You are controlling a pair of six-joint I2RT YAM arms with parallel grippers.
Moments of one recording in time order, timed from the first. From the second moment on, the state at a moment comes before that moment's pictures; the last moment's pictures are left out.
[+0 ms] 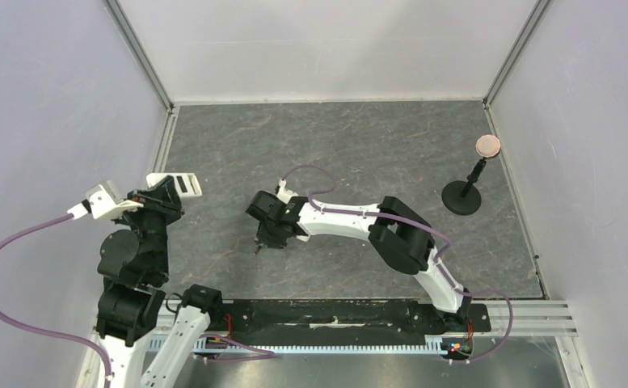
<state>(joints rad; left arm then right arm) -0.25 0.37 0.95 -0.50 -0.49 -0.47 1.13 2.17 1.68 -0.54 0.14 1.31</state>
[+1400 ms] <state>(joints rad) -0.25 0.22 0.88 -0.59 -0.36 -0.49 1.08 2.15 1.64 -0.67 0.25 1.15</state>
